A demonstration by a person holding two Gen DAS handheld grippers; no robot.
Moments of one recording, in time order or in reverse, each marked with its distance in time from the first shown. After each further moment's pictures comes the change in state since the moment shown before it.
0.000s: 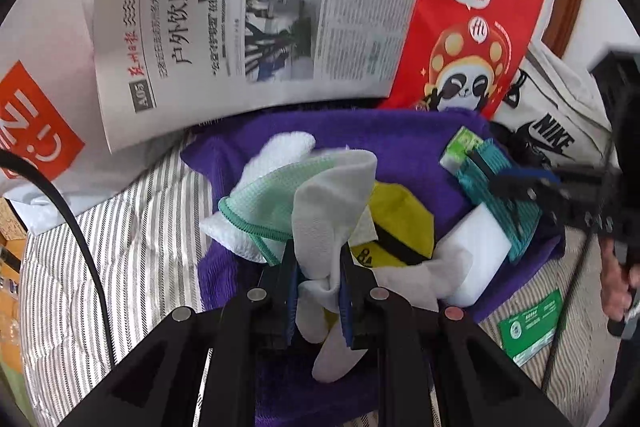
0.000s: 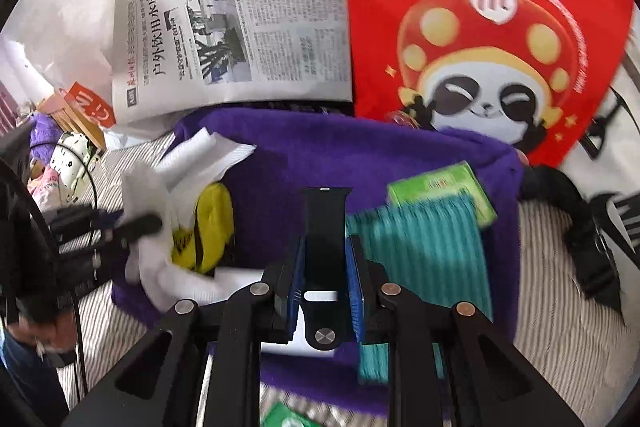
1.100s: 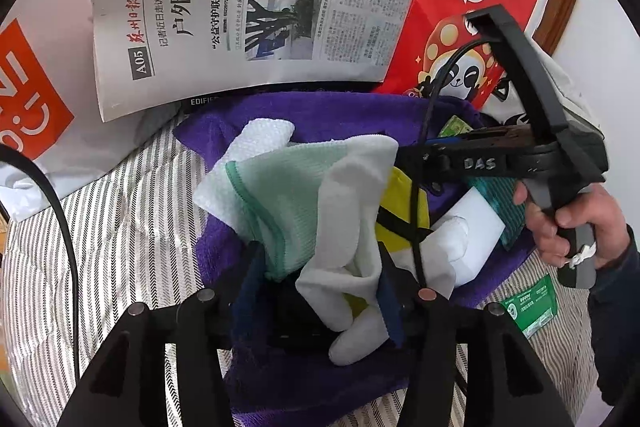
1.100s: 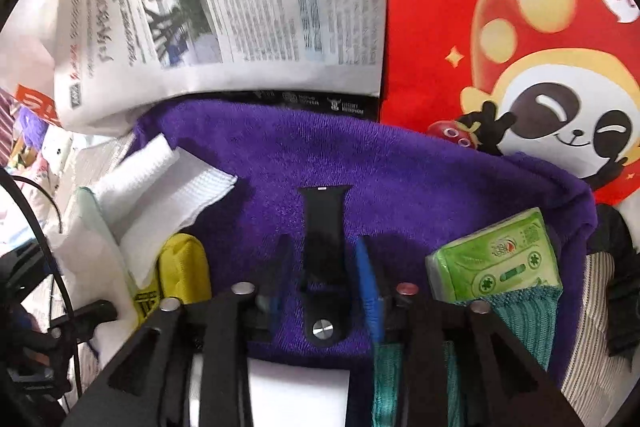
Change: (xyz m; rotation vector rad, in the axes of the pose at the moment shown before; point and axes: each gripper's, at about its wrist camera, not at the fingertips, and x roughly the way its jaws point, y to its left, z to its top) left arm 0.002 0.016 -0.011 -0.017 0.031 -0.079; right arm 0.074 -0.001 0.043 -0.017 0.109 0.011
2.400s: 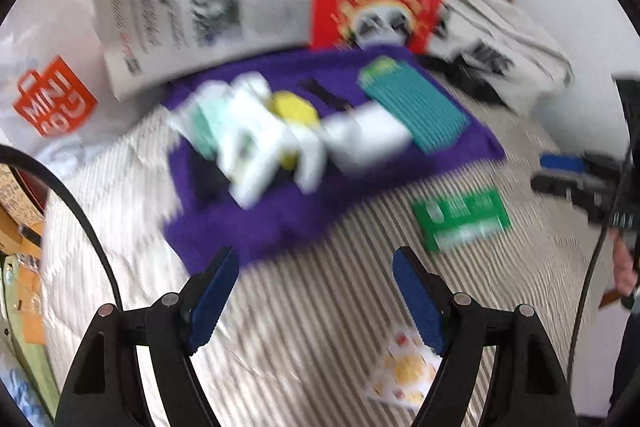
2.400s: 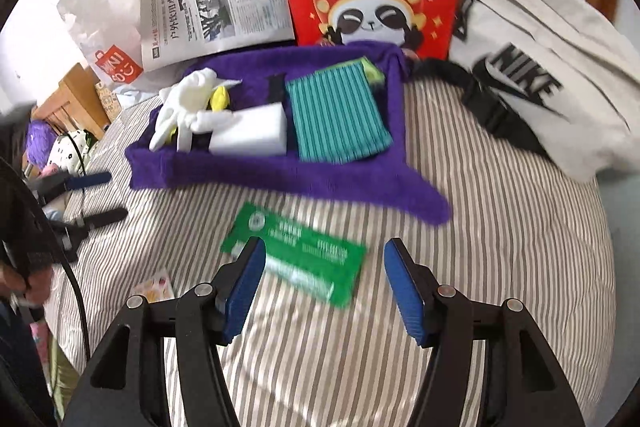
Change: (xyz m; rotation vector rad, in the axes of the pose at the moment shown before) left arm -0.069 -0.093 -0.067 0.127 0.101 0.070; right arm -0.178 -0.025 -0.219 0.118 -0.101 -0.062
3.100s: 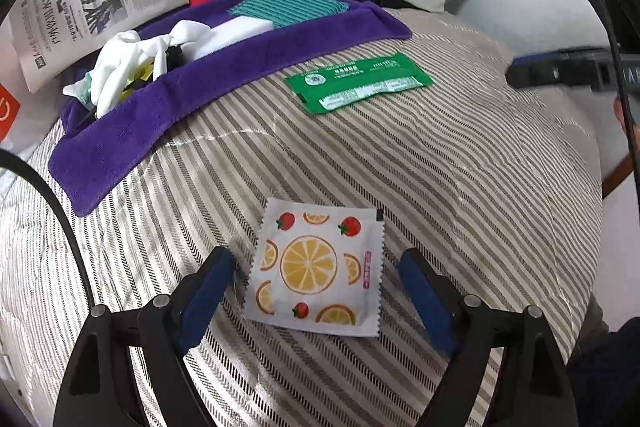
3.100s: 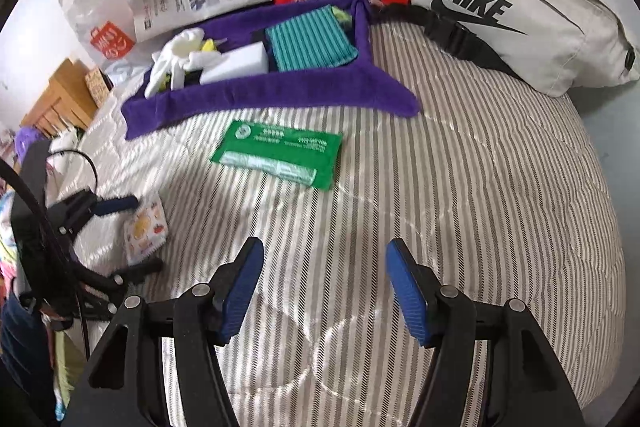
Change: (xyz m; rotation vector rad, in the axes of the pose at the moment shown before) left arm 0.023 -0.069 -0.094 0.267 0.015 -0.082; right arm -0.017 -0.009 -0.076 0.065 0.059 -0.047
